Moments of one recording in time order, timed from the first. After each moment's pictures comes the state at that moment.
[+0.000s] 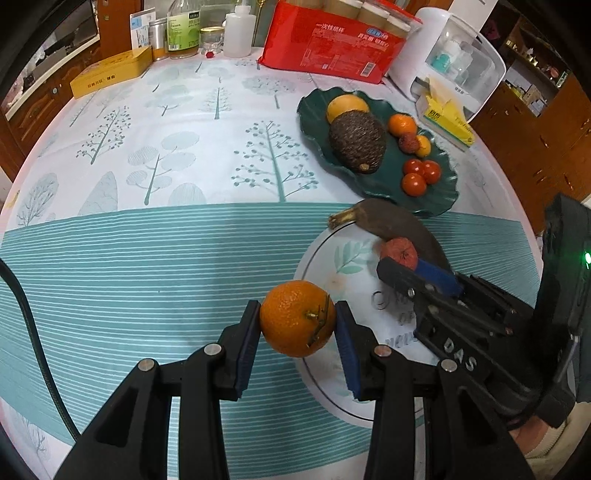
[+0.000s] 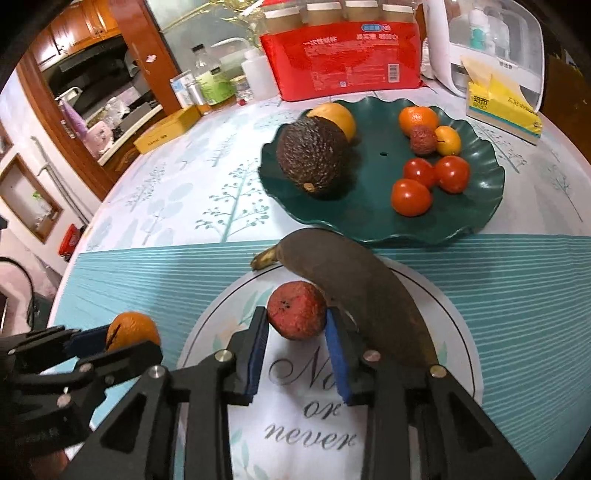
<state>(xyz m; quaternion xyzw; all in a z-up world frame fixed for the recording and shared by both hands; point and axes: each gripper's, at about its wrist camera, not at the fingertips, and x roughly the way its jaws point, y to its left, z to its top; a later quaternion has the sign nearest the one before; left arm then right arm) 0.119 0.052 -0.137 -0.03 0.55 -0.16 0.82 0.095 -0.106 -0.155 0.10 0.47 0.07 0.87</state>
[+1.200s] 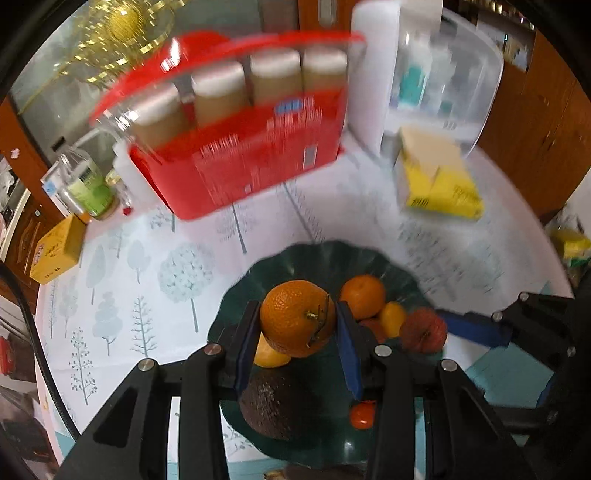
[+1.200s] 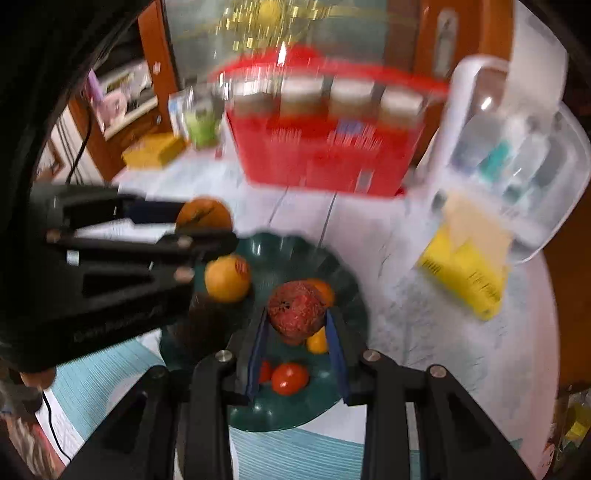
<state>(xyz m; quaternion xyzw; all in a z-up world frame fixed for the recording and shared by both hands) 0.326 -0.138 -0.071 0.13 0.50 -0.17 0.84 0.240 -0.223 -0.066 -0.04 0.49 0.12 0.86</state>
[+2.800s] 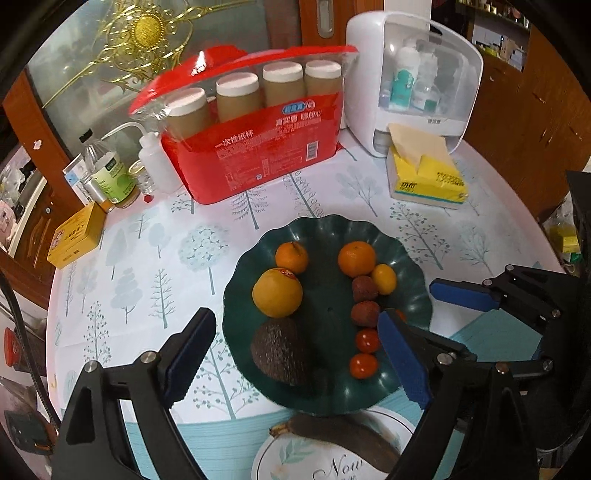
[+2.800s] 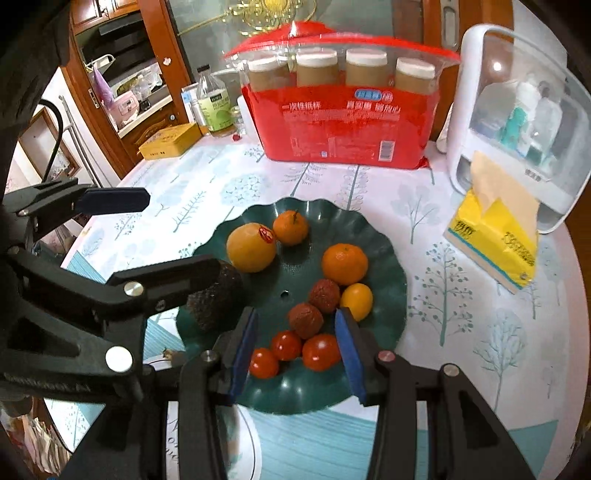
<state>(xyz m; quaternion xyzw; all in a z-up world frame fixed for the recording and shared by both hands) 0.261 -0.110 -0.036 0.12 0.48 -0.16 0.85 0.206 -0.217 -0.063 -0.01 0.47 0.14 0.87</state>
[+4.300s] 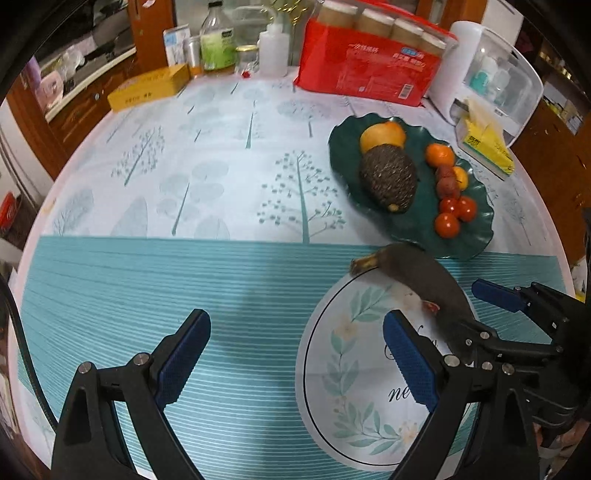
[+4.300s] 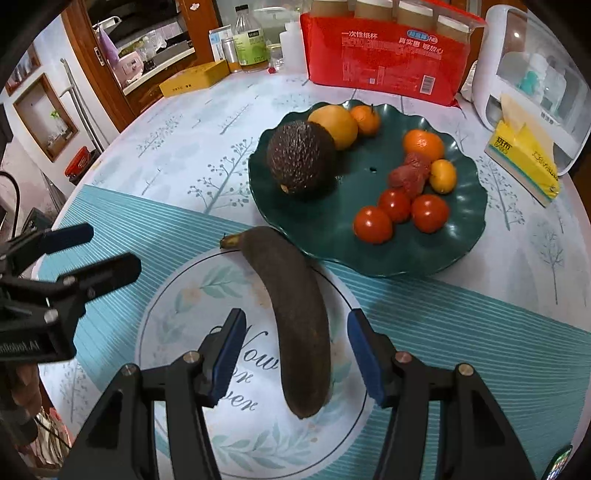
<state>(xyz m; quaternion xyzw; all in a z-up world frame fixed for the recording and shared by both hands) 0.139 0.033 -0.133 -0.02 0.53 -0.06 0.84 0.119 -0.136 -0.138 -0.03 0.53 0.13 0.84</state>
